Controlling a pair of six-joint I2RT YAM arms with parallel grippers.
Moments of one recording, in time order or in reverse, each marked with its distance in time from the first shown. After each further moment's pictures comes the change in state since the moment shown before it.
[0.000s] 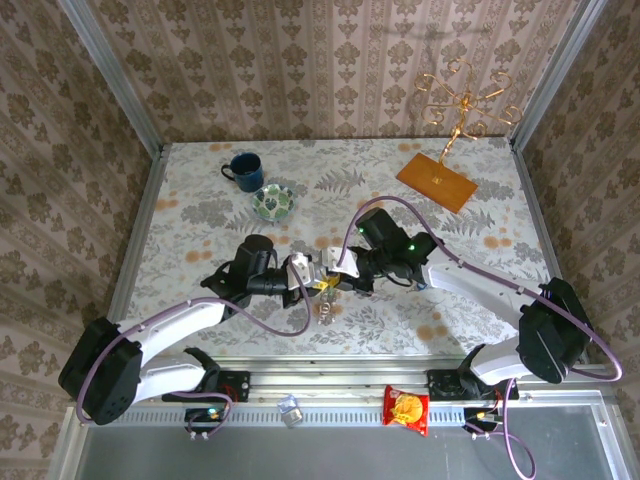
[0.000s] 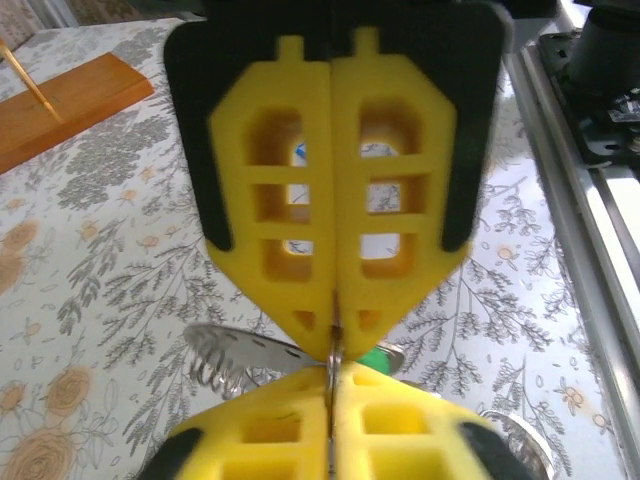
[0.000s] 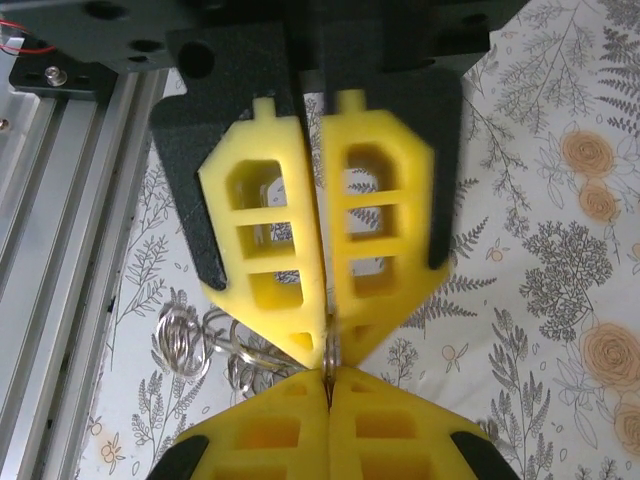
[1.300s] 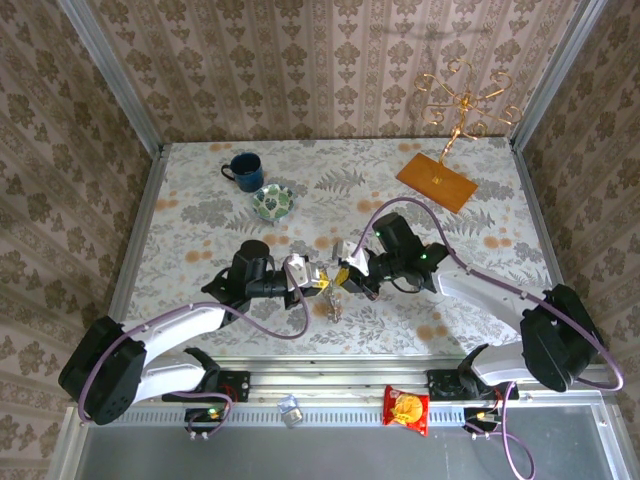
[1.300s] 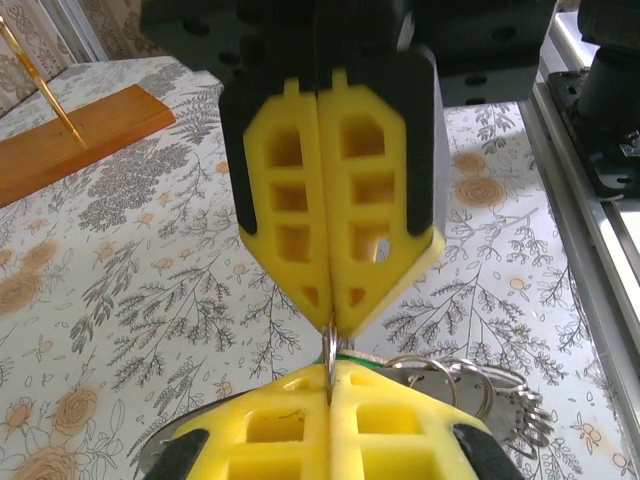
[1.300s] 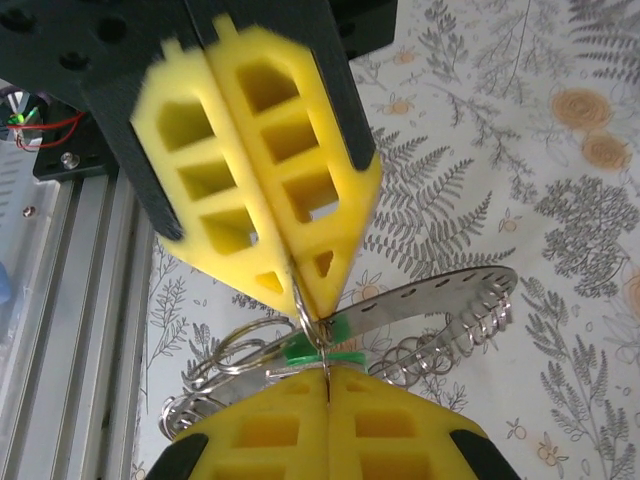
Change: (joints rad) left arm 0.000 0.000 -0.076 0.197 0.002 -0.087; right arm -0.090 -0.050 -0.171 0.205 -0.126 0.233
